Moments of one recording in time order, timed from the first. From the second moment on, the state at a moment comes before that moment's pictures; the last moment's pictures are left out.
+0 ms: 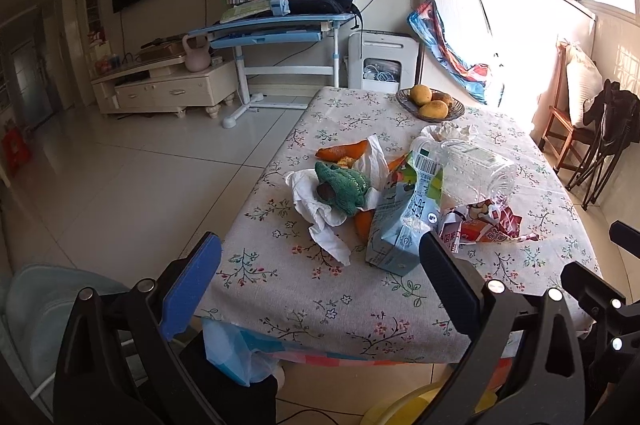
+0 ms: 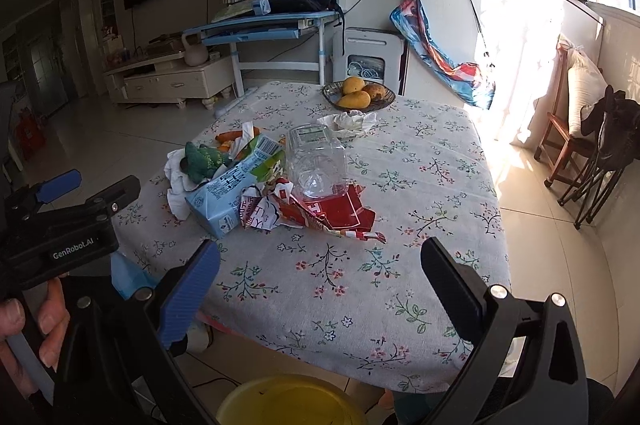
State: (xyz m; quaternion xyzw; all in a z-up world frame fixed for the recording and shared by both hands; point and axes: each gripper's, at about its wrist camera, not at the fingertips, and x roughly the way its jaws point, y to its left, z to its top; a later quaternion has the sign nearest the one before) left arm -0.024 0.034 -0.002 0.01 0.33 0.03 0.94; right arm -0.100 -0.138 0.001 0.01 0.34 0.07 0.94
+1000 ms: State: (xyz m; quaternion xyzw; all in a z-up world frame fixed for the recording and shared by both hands) left arm 0.064 -0.027 -0.054 0.15 0.41 -0.03 0.90; right arm 0.001 -0.152 -0.028 0.04 0.42 0.11 0.90
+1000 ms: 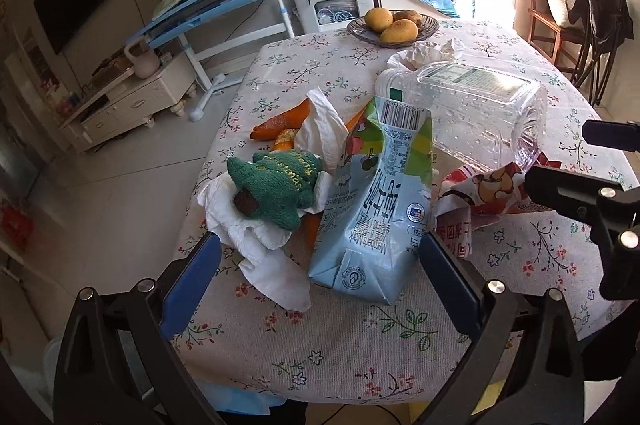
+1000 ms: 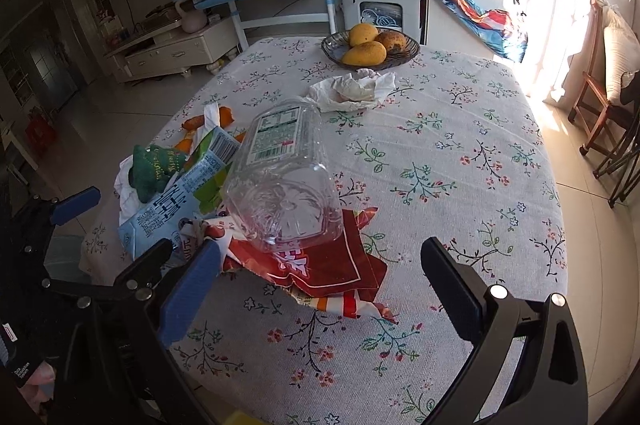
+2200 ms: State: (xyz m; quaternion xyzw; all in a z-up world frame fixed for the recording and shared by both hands) left arm 0.073 -0.010 -0.051 0.04 0.44 -0.12 0.89; right arm 0.004 -0.186 -0.061 0.11 0.46 0.13 0.87
